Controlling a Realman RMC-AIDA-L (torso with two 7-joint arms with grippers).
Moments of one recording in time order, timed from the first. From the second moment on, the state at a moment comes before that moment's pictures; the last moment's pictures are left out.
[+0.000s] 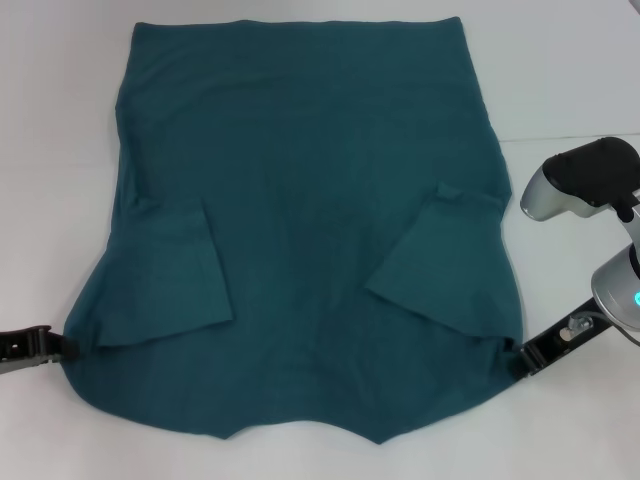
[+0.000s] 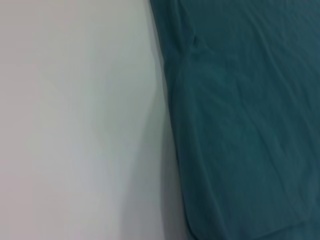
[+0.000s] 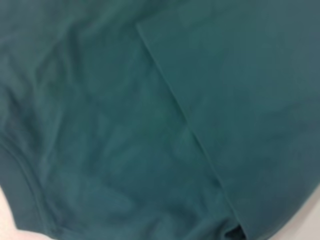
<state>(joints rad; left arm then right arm) -0.53 -2.09 0.57 0.93 2.53 1.38 -2.41 0.63 2.09 -1.15 -1.07 -2.73 -1.48 2.59</state>
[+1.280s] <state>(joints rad) -0.53 -2.06 0.53 0.96 2.72 1.81 -2.57 0.67 2.06 -1.14 -1.24 -2.77 -1.94 2.36</state>
